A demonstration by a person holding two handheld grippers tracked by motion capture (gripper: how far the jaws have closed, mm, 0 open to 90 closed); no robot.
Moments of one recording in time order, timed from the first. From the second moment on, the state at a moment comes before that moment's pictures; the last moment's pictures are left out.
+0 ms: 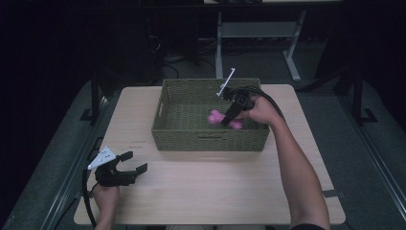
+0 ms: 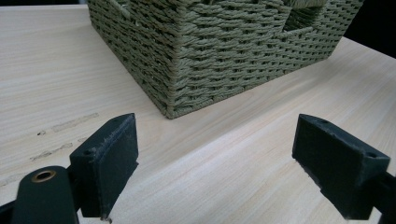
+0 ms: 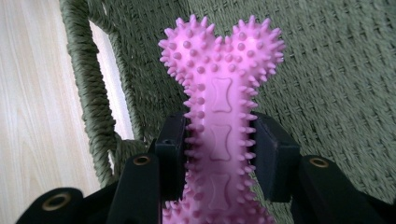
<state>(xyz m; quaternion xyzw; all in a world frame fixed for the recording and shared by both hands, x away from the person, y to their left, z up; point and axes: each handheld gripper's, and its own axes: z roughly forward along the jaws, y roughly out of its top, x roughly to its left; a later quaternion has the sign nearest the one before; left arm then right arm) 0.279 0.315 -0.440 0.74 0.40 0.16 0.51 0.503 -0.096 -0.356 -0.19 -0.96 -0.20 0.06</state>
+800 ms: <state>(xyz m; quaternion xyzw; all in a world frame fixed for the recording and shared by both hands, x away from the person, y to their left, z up) 0.279 0.315 -0.439 0.75 0.40 0.17 0.51 0.502 -0.083 -0.378 -0.19 -0.96 -0.19 0.07</state>
